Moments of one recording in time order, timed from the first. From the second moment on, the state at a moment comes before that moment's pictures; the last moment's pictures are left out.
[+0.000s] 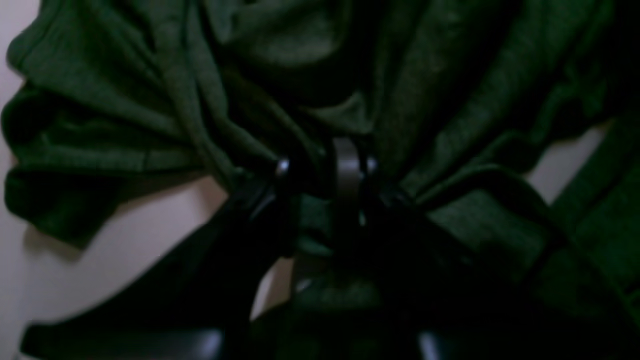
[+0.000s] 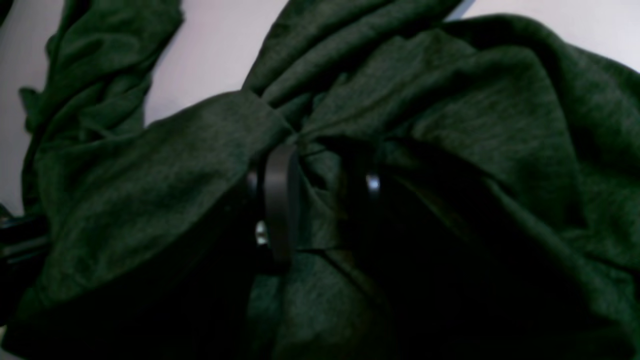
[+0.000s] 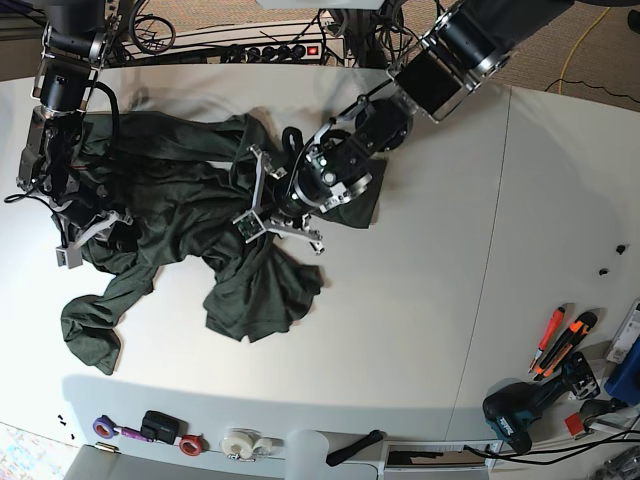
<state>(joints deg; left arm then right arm) -15.4 3.1 45.6 70.0 0.7 -13.4 28.0 12.1 30.6 18.0 53.6 40.8 39.1 -40.1</state>
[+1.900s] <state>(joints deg) -36.7 10.2 41.1 38.9 -18.4 -23.5 14.0 12.4 30.0 18.0 53.9 37.8 39.2 -39.2</state>
